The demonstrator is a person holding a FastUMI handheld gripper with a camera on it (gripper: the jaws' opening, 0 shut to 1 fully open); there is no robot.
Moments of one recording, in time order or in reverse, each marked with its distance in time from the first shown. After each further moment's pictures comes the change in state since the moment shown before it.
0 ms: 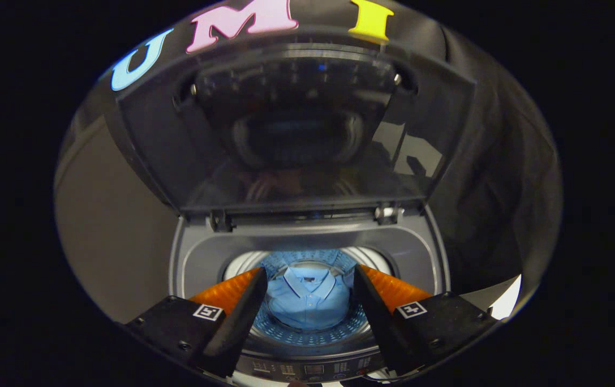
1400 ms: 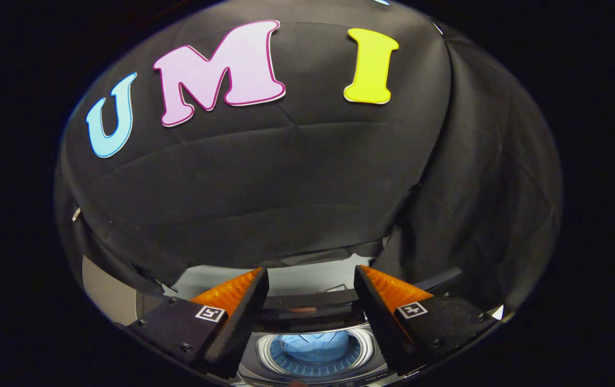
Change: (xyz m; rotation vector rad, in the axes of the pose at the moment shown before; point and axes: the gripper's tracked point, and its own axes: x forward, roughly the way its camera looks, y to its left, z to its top) arm -0.014 0.011 0.220 0.052 -0.121 0.000
